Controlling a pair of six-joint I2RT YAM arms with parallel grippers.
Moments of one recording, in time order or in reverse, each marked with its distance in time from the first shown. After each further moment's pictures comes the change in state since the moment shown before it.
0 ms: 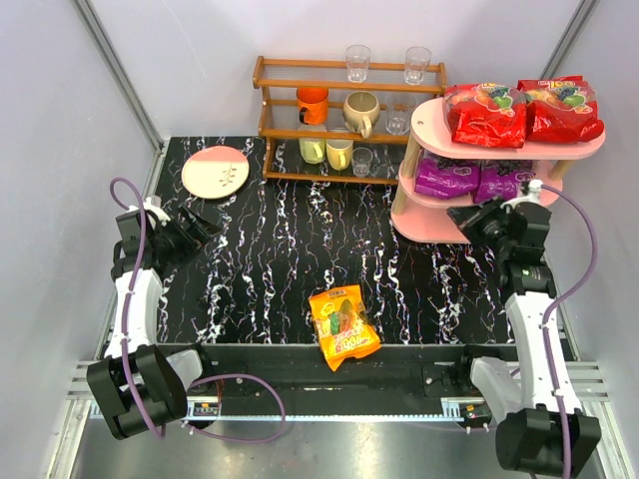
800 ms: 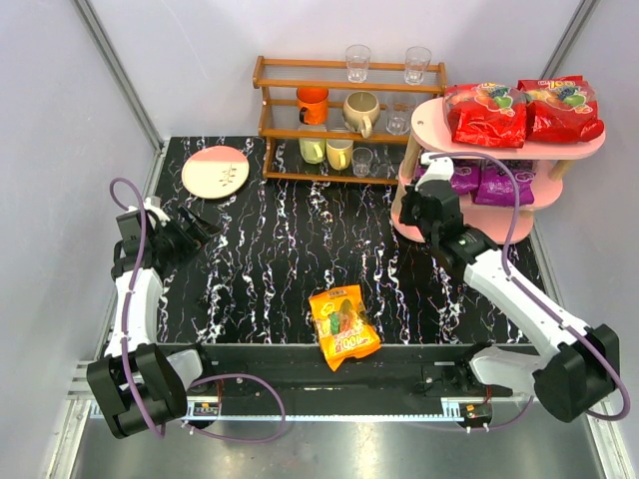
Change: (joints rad) left arm 0.000 0.003 0.000 -0.003 -0.023 0.002; right arm 0.673 0.294 0.180 0.053 0.669 -0.478
